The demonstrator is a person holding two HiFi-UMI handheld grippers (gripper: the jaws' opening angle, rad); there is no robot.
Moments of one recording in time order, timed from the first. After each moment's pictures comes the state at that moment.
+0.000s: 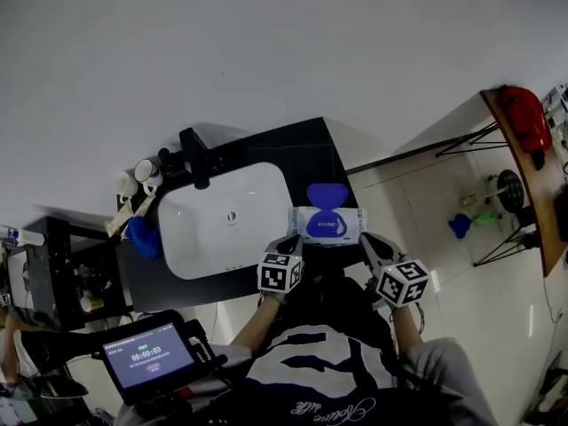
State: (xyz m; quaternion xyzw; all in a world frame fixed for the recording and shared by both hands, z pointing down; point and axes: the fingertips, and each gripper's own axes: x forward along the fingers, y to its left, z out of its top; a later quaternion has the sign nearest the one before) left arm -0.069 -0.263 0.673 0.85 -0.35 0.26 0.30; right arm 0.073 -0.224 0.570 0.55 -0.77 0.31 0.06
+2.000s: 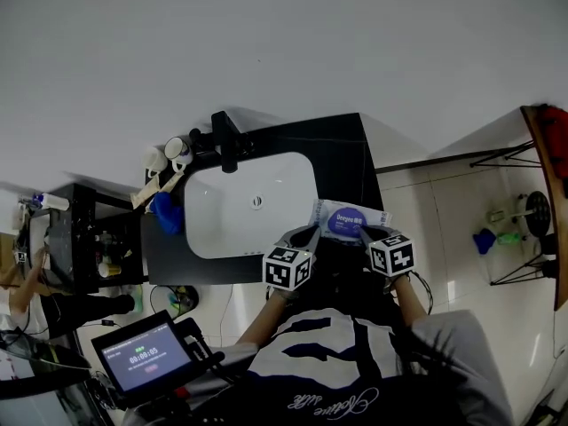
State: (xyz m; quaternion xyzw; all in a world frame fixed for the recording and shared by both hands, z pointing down) left arm -0.081 -0.283 0.652 0.85 -0.38 0.20 0.31; right arm 0.032 -0.271 0.688 0.42 -0.78 0.37 0.27
